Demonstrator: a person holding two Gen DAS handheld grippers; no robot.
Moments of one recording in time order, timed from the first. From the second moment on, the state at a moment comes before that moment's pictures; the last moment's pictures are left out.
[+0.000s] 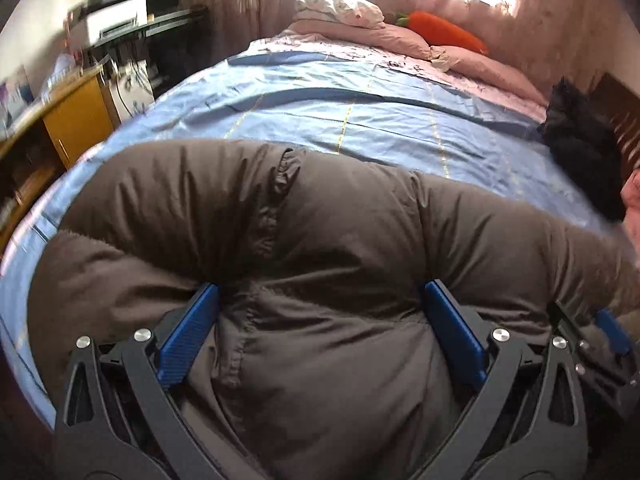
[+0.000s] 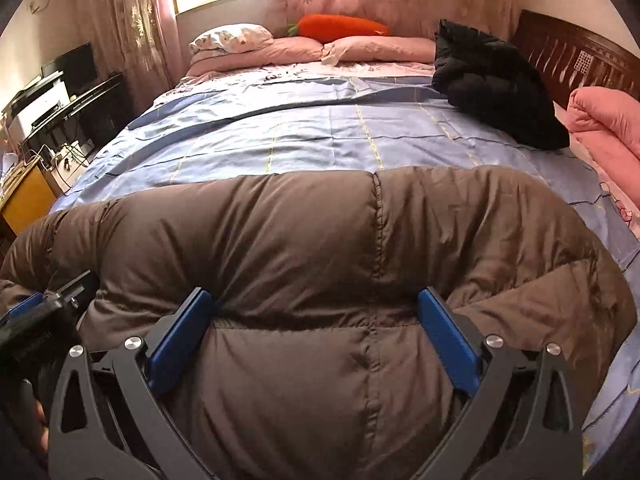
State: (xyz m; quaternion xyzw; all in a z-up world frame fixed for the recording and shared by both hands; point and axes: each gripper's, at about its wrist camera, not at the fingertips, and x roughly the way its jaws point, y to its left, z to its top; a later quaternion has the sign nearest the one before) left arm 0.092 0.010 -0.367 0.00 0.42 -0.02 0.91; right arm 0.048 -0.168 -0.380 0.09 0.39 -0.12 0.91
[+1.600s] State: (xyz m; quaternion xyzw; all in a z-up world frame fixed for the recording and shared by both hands) left arm -0.083 0.019 -0.095 0.01 0.37 -0.08 0.93; right arm -0.103 -0.105 -0.124 0.02 0.37 -0.17 0.91
